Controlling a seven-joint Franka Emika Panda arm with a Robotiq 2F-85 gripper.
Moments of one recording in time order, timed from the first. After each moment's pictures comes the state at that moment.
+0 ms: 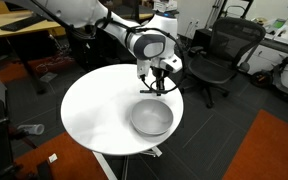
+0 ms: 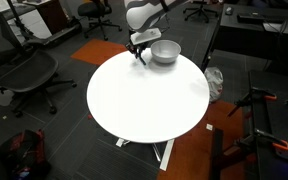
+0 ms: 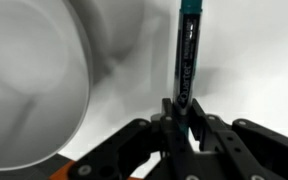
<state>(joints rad) -0.11 1.10 -0.14 -1.06 0.11 2.24 0.45</state>
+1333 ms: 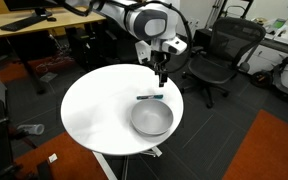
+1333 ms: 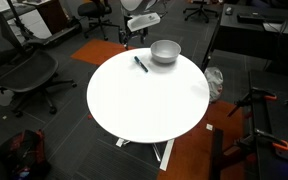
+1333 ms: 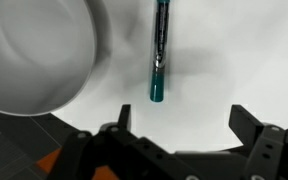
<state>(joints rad) -0.09 1.01 -0.14 -1.05 0.09 2.13 0.38</state>
